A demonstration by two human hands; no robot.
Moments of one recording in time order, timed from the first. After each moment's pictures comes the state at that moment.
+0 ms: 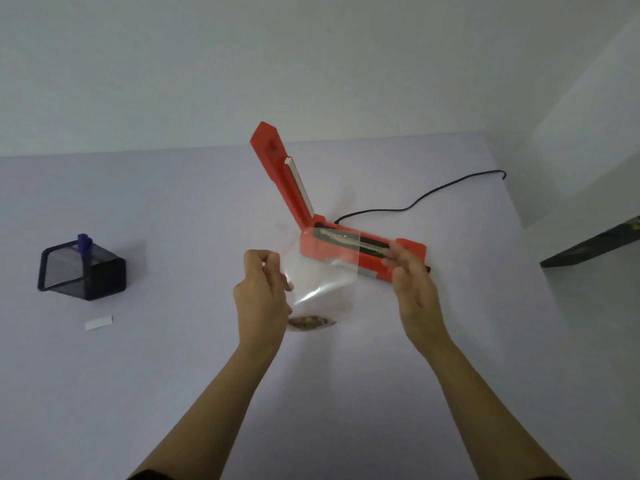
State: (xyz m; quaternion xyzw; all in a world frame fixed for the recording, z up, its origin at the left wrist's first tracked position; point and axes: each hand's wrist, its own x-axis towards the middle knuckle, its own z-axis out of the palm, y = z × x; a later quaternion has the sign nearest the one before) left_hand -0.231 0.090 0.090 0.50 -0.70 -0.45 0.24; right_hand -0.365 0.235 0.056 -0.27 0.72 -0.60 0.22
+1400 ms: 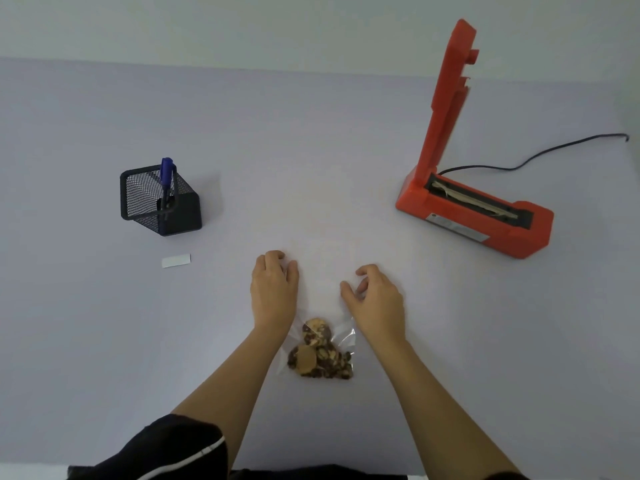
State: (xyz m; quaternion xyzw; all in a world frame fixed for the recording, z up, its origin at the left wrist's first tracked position) left_hand -0.092 -0.009 -0.047 0.55 -0.77 -0.31 0.12; right_hand -0.195 0.110 -0.041 -0.25 0.90 -0.28 0.23
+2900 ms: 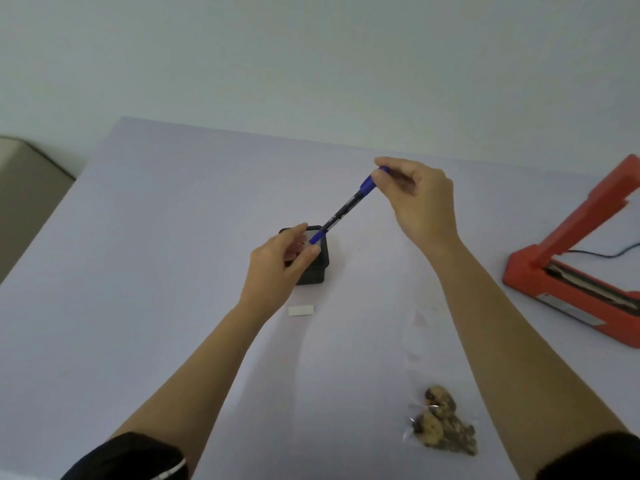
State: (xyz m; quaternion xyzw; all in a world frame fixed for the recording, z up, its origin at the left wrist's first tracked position) left_hand 0.026 -0.198 0.070 0.43 -0.76 -0.45 0.20; right_hand -0.169 -0.133 0.131 -0.36 0.75 -0.52 0.16
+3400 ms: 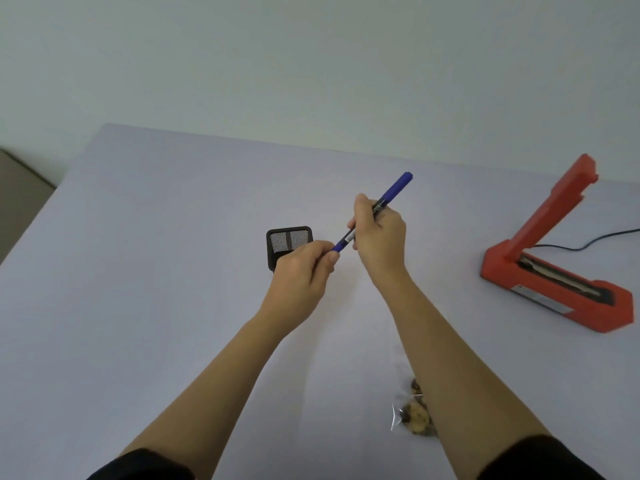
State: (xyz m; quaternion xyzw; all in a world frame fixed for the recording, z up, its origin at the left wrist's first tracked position) left_hand 0.006 -0.157 0.095 0.32 -0.82 -0.41 0.22; right_hand -0.113 -0.121 0.119 -0.21 0.76 -0.58 0.20
